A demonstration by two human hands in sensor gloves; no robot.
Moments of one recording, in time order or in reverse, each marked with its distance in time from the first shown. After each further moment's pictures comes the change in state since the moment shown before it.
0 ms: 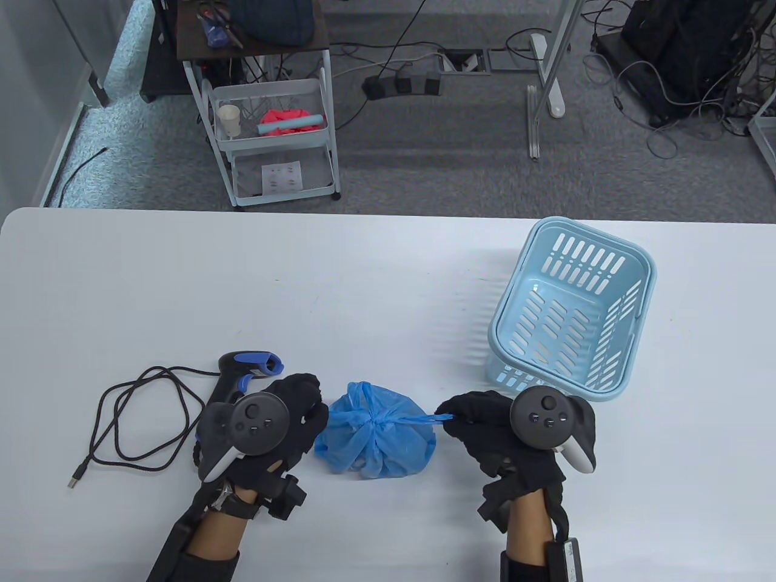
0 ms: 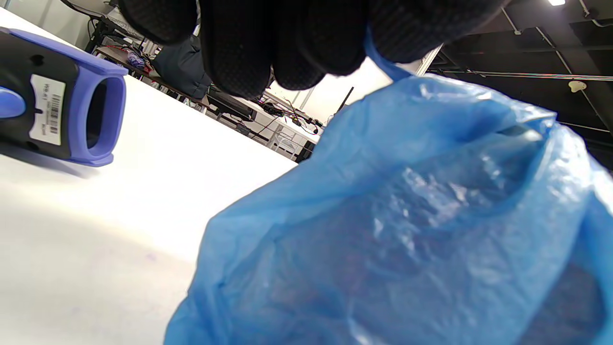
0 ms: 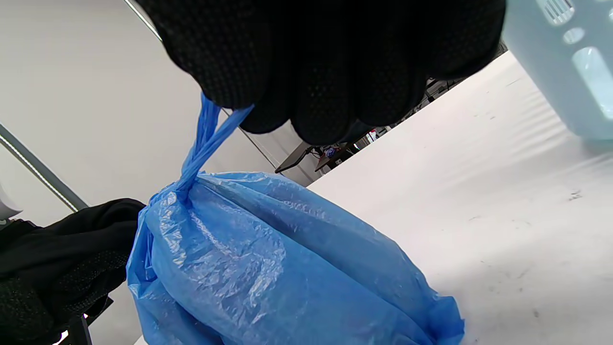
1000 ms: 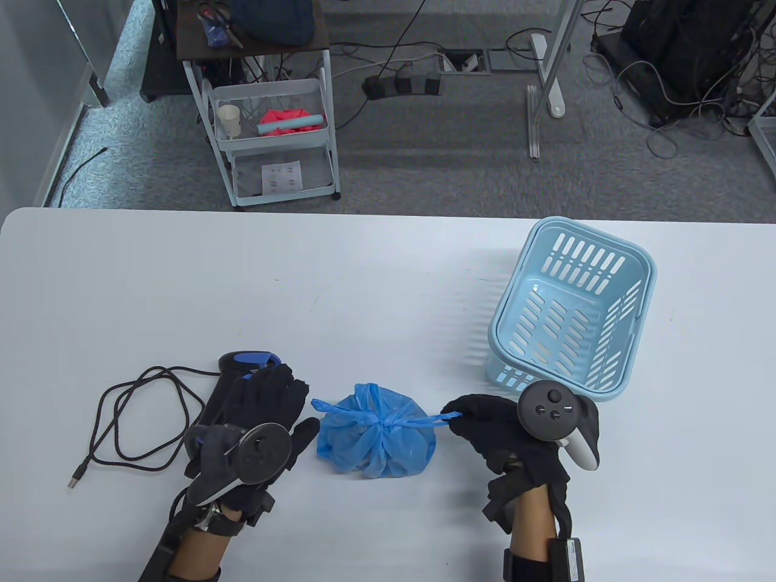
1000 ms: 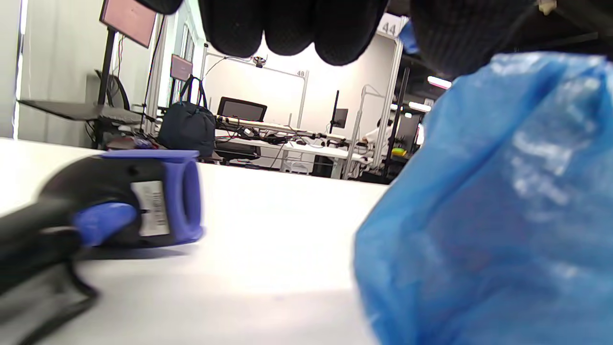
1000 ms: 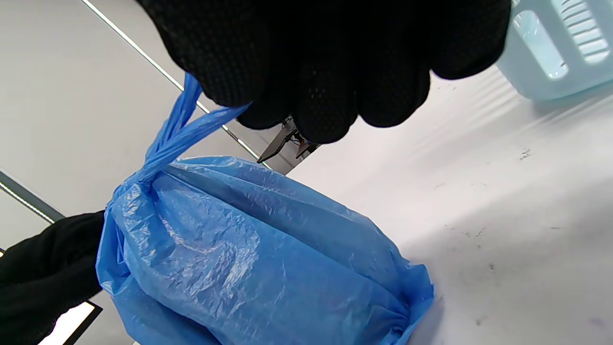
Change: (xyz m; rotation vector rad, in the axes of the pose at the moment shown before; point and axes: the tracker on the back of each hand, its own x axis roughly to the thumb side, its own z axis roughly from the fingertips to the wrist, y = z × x) left_hand 0.001 0.006 0.027 0.048 -0.056 -0.410; right_hand -0.020 0.003 -0.001 0.047 0.087 -0.072
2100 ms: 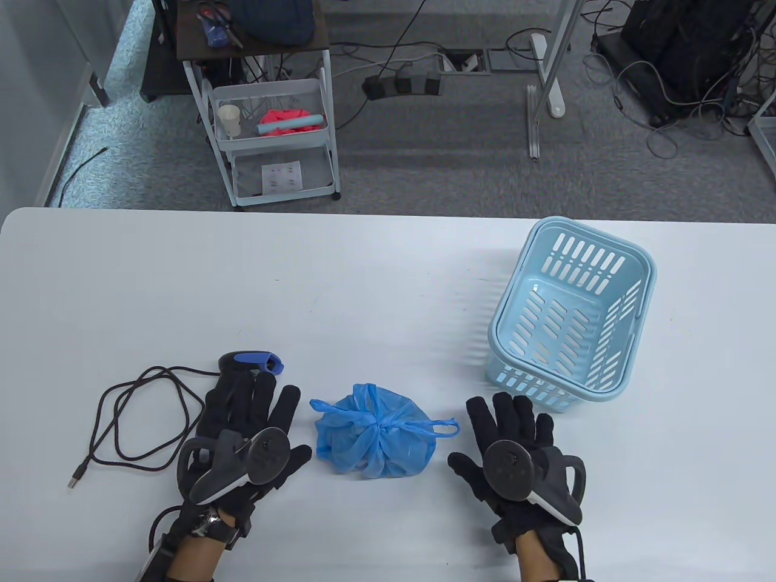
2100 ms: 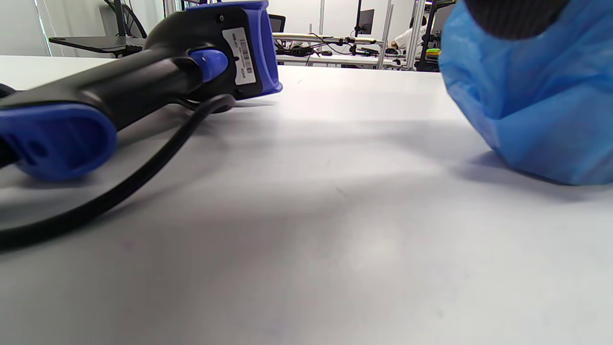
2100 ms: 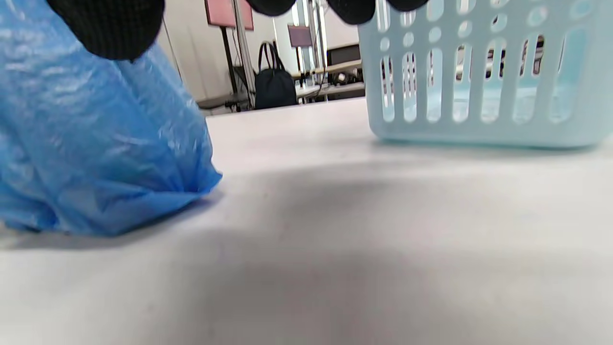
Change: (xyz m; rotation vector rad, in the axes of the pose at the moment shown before) left_hand -0.023 -0.056 0.009 -0.288 0.065 -0.079; right_hand -0.014 0.044 0.040 -0.041 0.139 0.644
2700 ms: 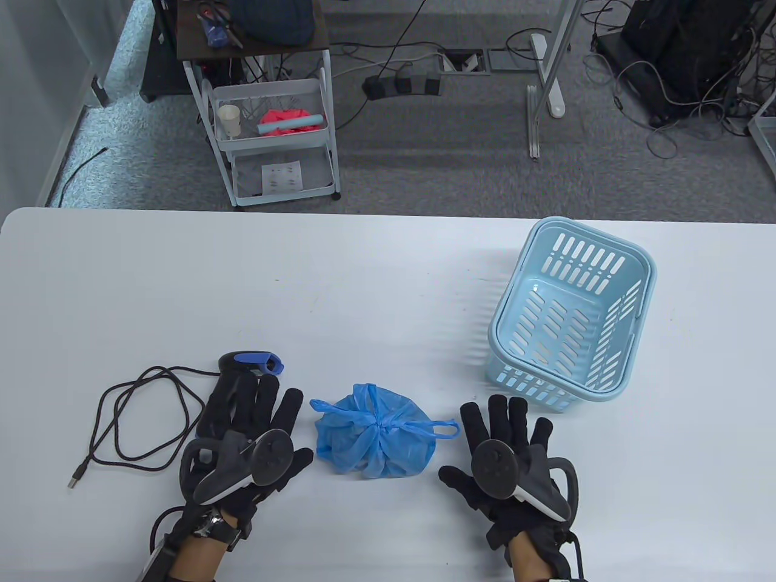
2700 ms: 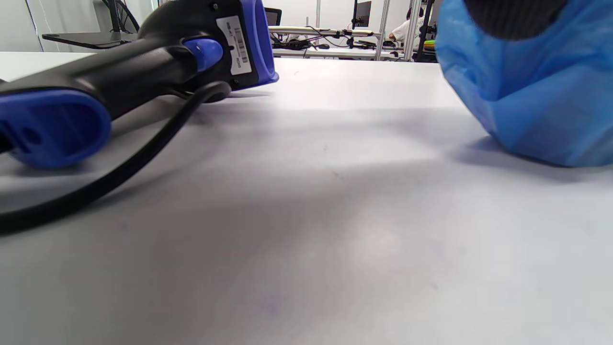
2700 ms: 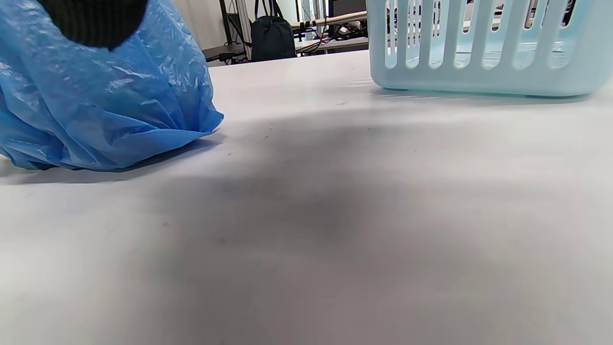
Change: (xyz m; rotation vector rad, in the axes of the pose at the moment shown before) left_hand 0.003 -0.002 0.000 -0.019 -0.007 -0.015; right_hand 0.001 0.013 -0.002 0.108 0.014 0.027
